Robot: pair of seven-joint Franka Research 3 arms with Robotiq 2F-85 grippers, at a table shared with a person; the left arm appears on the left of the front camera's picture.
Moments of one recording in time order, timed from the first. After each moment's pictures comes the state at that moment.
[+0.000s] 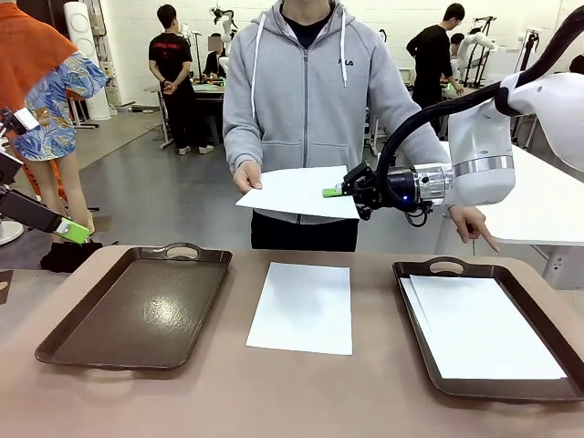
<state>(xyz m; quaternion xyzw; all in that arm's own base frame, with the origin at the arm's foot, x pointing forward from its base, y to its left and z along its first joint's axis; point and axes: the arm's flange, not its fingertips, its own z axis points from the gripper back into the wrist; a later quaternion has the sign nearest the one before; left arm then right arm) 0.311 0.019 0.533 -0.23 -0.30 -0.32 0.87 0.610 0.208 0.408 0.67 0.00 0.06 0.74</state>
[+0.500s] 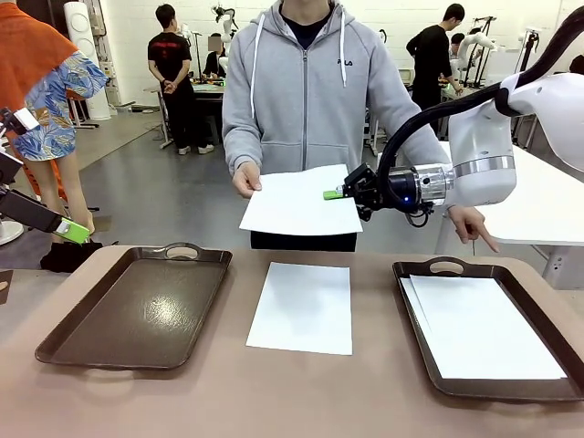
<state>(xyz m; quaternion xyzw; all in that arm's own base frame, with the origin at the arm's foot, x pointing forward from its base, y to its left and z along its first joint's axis) 0.311 0.019 0.533 -0.23 -0.30 -0.32 0.87 0.607 0.207 0.407 0.67 0.00 0.08 0.74</state>
